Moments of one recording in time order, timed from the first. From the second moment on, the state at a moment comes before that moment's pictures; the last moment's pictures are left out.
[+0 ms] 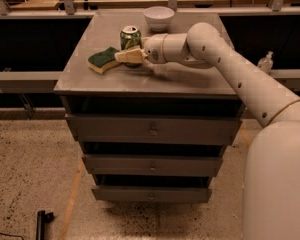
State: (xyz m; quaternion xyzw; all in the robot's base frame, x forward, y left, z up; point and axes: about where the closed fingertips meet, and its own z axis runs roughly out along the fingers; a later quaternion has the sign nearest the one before) arm 0.787 0.064 0.870 -0.41 0.67 0.33 0.52
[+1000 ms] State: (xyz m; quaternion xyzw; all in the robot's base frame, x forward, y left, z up) arm 0.790 0.009 0.900 -0.38 0.70 0.24 0.55
